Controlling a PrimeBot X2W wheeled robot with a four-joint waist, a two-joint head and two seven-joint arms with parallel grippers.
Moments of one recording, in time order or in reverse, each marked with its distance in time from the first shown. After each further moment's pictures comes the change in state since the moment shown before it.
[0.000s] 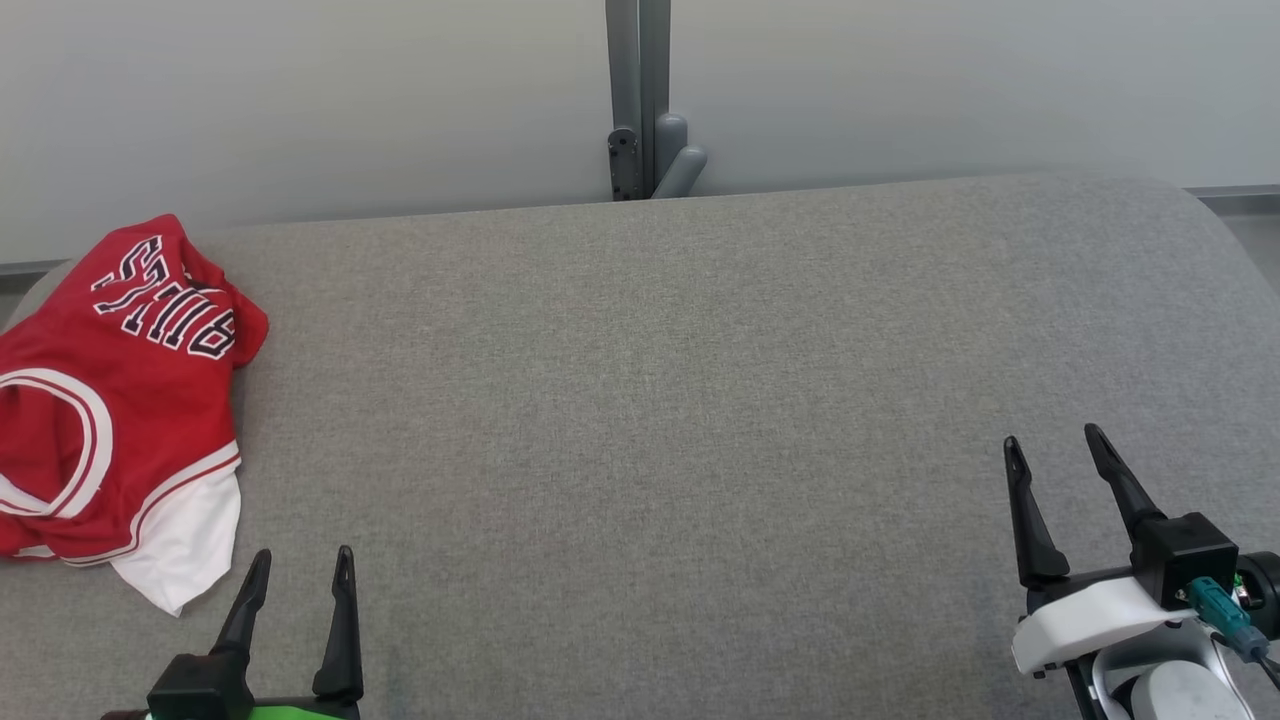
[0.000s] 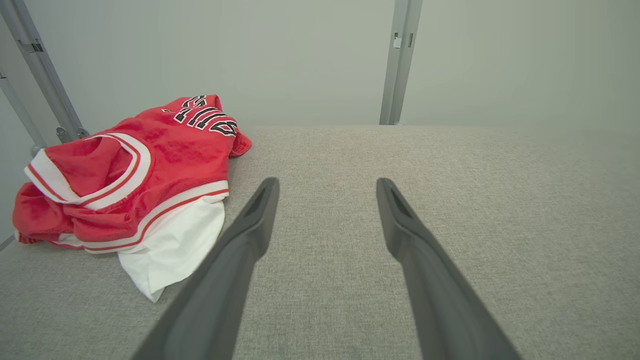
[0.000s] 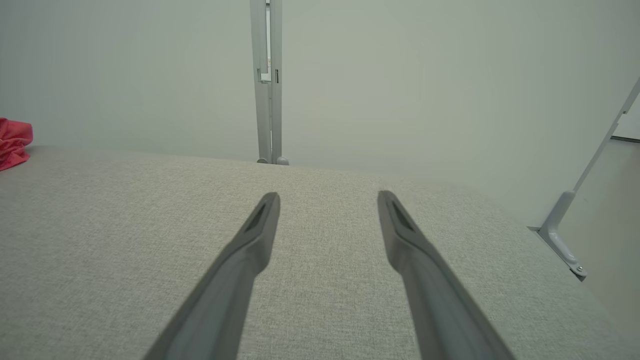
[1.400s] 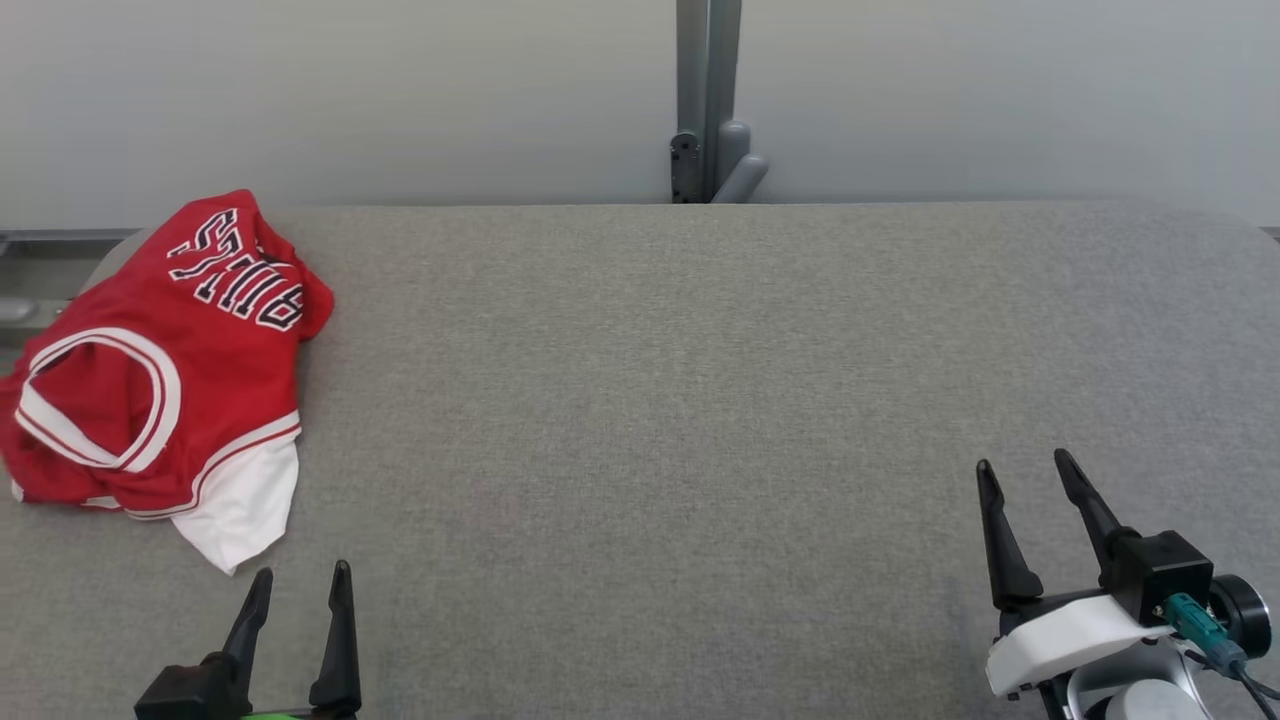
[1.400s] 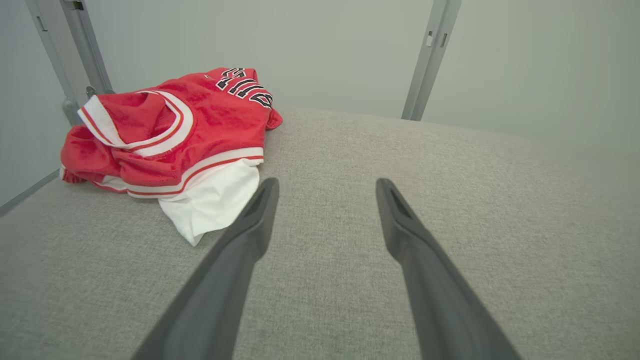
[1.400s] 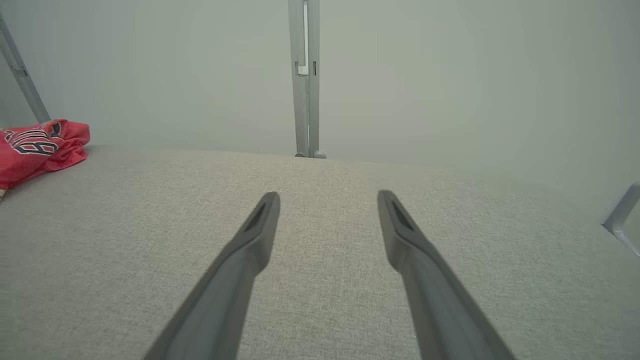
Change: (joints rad) left arm 0.000 0.015 -0.020 0.050 -0.097 0.000 -0.005; right arm 0.020 0.020 0.029 0.021 0.048 0.000 -0.002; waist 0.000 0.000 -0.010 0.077
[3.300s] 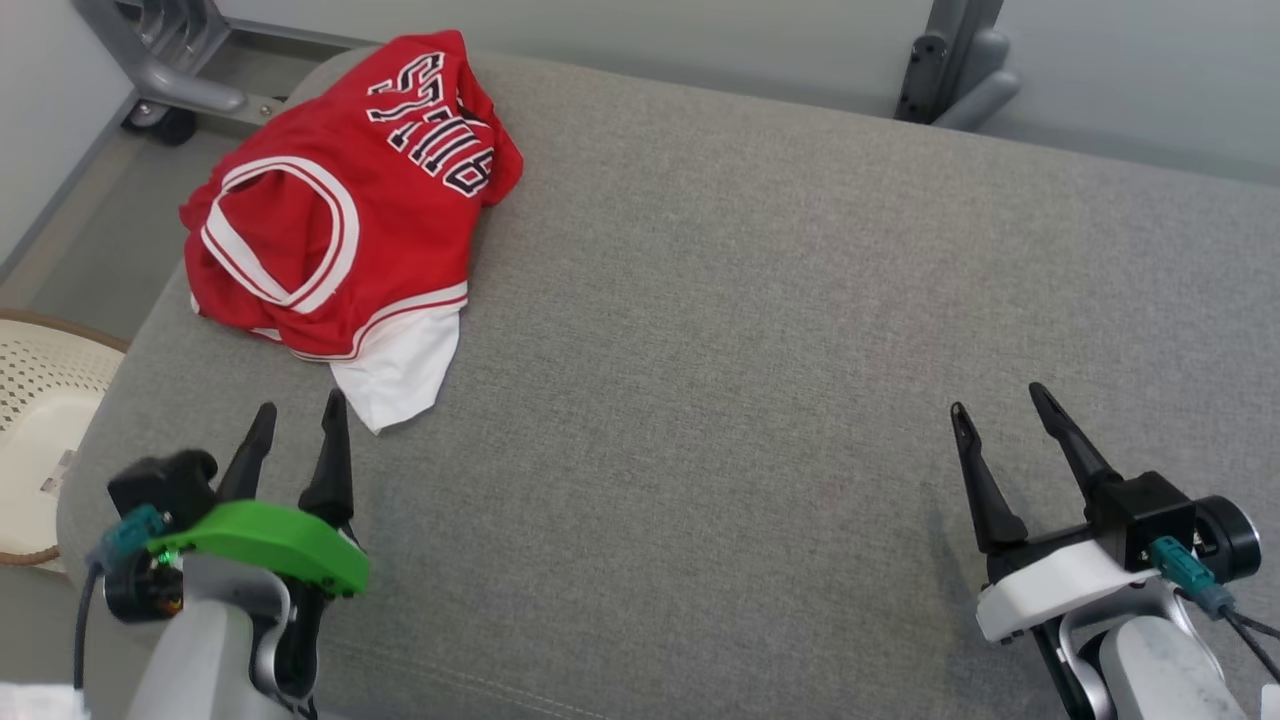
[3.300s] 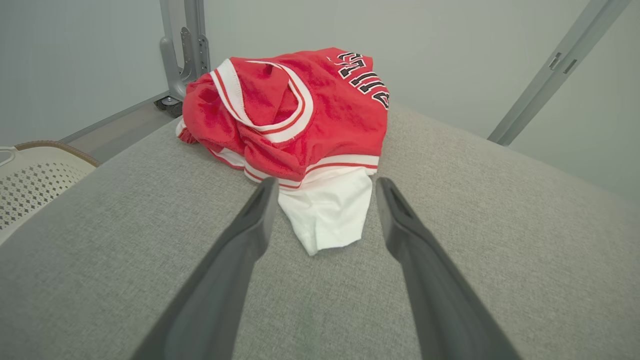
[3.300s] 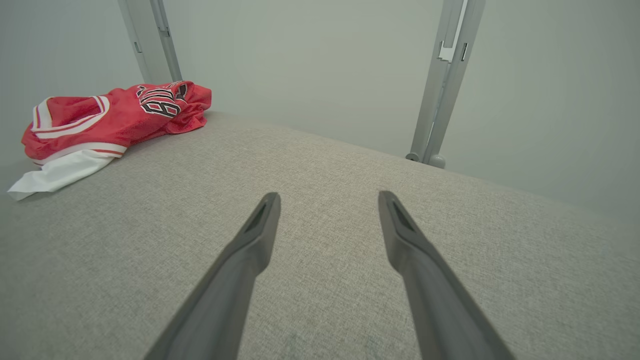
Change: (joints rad) left arm -0.370 0.063 -0.093 0.250 -0.248 0.000 0.099; right arm -0.089 -0.066 0.092 -0.005 0.005 0.000 0.000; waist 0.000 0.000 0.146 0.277
